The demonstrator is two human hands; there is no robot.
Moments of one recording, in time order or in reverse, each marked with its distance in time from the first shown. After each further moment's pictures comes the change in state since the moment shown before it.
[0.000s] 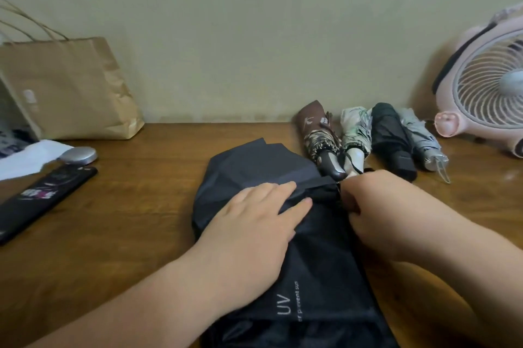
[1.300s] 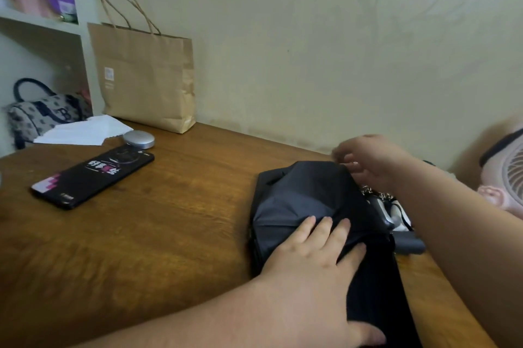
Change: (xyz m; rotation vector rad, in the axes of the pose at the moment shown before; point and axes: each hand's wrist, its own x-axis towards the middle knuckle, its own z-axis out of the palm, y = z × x) left_hand 0.002 0.008 -0.023 -0.282 -0.396 -0.050; right_hand 0.162 -0.052 -0.035 1.155 0.026 0.287
